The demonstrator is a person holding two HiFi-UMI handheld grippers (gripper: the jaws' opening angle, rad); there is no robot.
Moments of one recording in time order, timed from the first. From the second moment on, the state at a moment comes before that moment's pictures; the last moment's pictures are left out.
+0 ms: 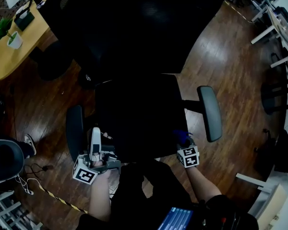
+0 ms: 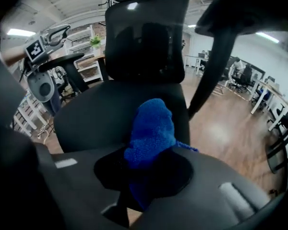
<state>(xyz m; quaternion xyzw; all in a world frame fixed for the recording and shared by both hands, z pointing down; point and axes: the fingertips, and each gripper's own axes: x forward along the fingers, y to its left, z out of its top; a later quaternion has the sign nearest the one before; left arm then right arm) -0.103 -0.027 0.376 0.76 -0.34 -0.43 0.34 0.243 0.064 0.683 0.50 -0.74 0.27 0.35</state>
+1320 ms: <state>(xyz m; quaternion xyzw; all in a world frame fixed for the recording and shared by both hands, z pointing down) -0.067 0.094 0.181 0.79 -0.31 -0.45 0.28 0.115 0.069 0.214 0.30 -0.89 0.27 -0.22</state>
